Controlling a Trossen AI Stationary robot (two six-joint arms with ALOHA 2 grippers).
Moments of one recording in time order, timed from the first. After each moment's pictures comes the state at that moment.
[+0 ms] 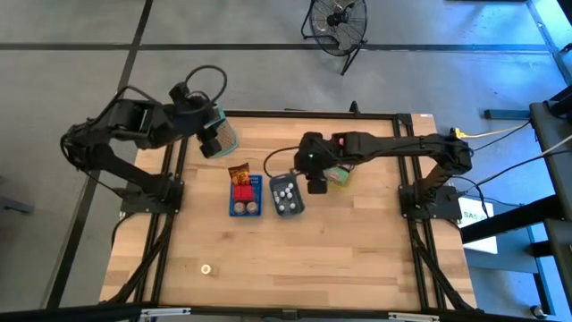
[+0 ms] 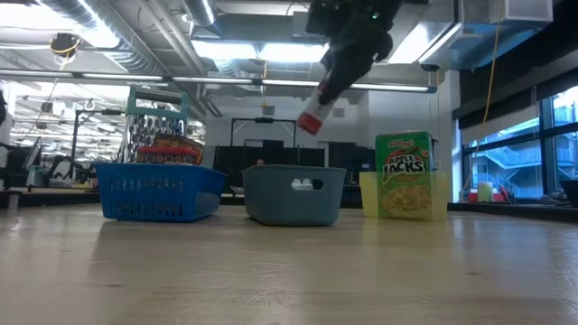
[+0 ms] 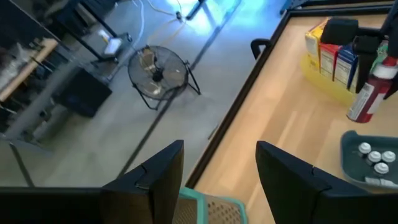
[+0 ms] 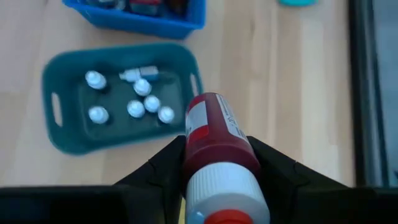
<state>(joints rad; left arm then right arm) -0.02 1.23 1.79 -1.34 -0.78 -0.11 -0.06 1.69 1.44 -0.77 0.12 -0.25</state>
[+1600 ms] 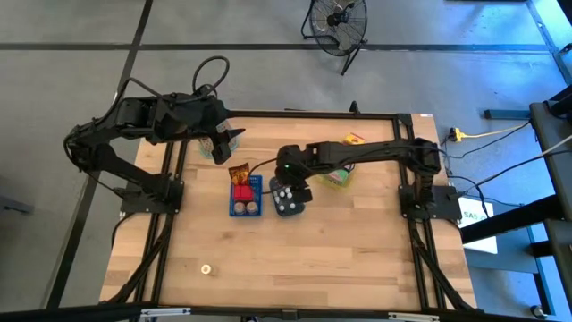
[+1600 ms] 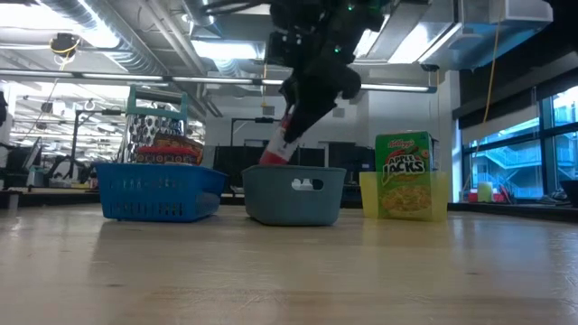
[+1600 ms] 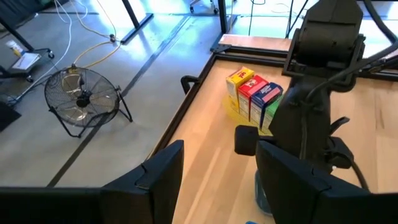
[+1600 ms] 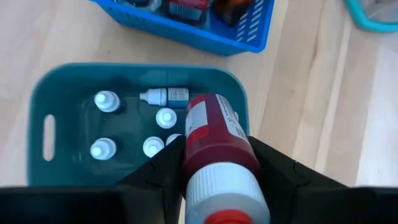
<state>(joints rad) 0.03 1.26 1.79 -1.10 -0.45 -0.09 -0.04 1.94 1.57 -0.70 0.03 -0.37</state>
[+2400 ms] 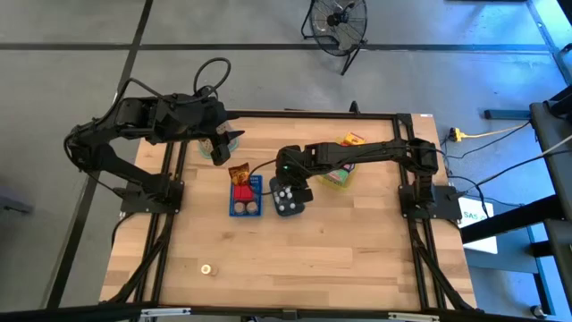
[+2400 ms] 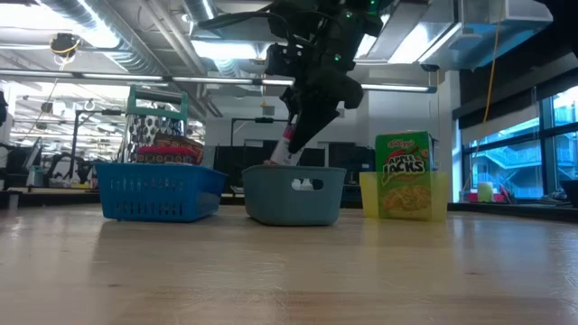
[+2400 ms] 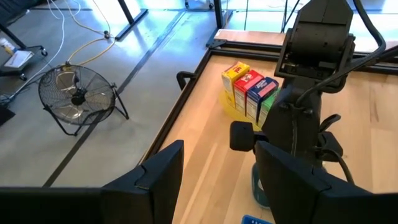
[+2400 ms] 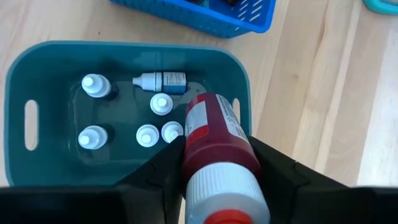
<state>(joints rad) 0.03 1.26 1.79 -1.12 -0.42 -0.08 -0.04 1.97 1.57 -0.73 0.05 -0.38</state>
